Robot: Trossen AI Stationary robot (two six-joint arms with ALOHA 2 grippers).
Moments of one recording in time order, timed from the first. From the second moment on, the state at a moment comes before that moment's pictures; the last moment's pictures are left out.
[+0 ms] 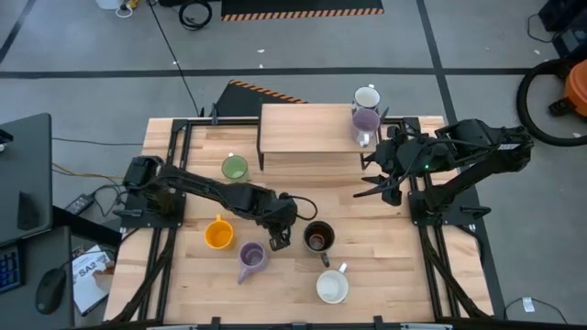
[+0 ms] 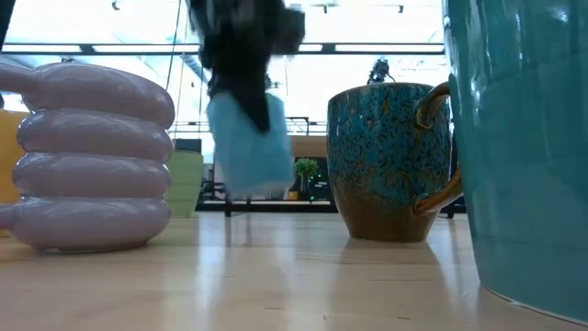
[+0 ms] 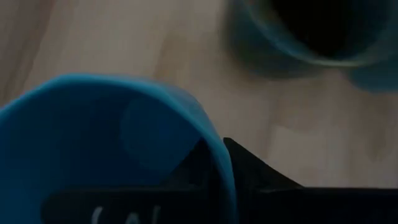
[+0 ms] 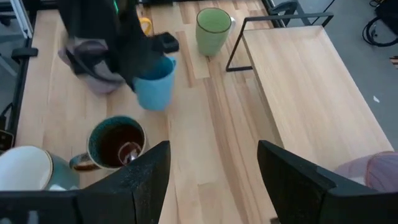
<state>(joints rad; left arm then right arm) -0.20 1.77 1.38 -0.71 -0.06 -0.47 0.27 1.23 1.70 -1.31 0.37 0.29</state>
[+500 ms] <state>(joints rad) -0.05 1.84 1.91 -1.16 -0.01 0.00 0.27 1.19 1.70 -1.35 0.40 0.32</state>
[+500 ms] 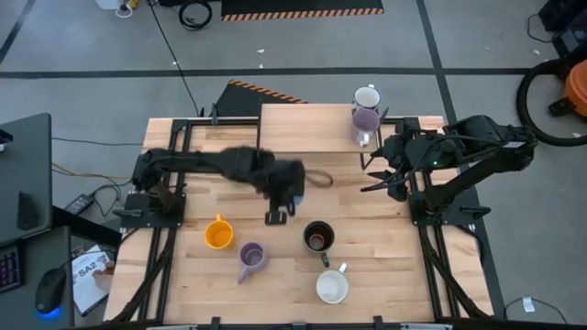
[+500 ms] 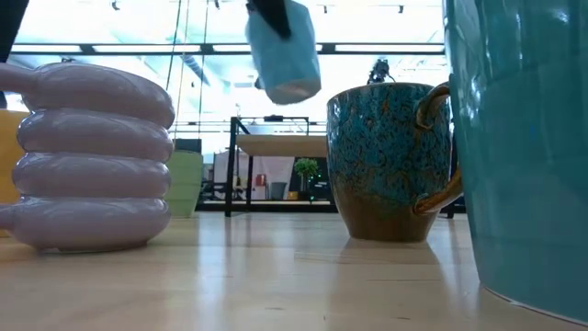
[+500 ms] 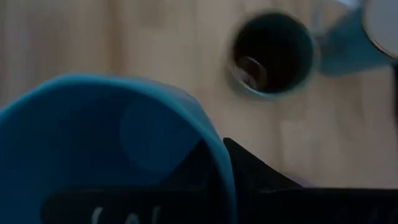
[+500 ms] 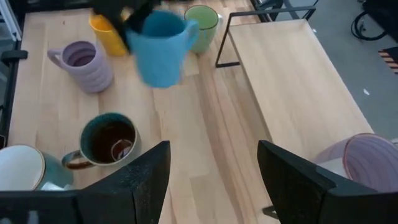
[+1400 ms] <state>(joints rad) 0.37 1.87 2.01 -1.21 -0.16 0.77 0.27 1.20 1.70 -1.33 0.46 0.48</state>
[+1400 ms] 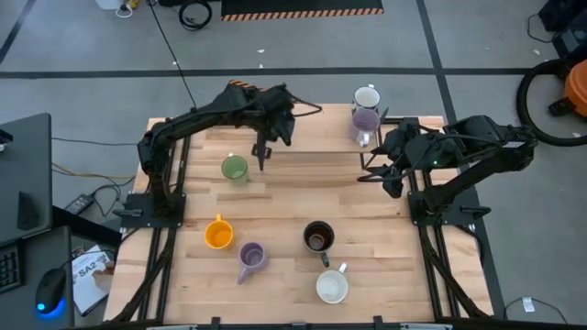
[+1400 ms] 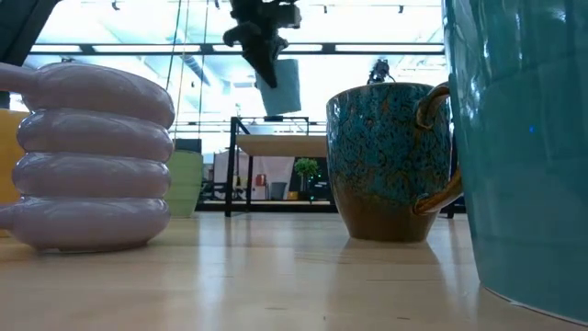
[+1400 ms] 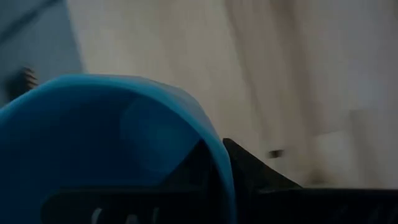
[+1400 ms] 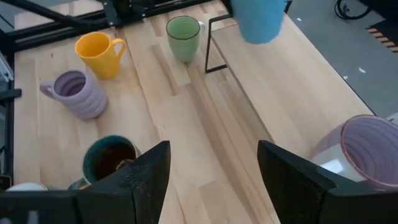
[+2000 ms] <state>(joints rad) 0.59 1.87 2.01 -1.17 0.08 1.15 0.27 1.26 1.70 -1.31 0.48 0.55</state>
